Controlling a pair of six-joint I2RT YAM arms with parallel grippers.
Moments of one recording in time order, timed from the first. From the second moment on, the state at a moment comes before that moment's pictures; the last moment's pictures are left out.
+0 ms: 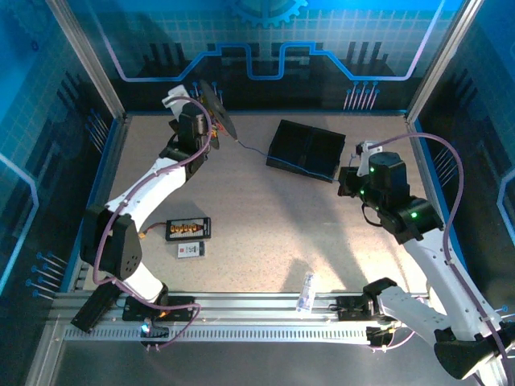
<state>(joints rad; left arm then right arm) -0.32 1.61 1.32 0.08 -0.71 -0.43 0.36 0.90 1.07 -0.71 0.08 0.34</state>
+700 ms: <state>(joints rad) -0.32 1.69 1.56 -0.32 -0.54 -0.25 0.41 0.88 1.12 -0.77 0.11 0.34</state>
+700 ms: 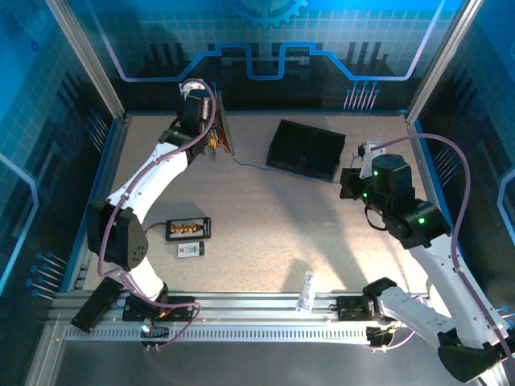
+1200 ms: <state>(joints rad) -0.35 1.72 1.64 -0.44 -0.46 -0.15 0.45 0.87 1.20 -0.83 0.13 0.34</state>
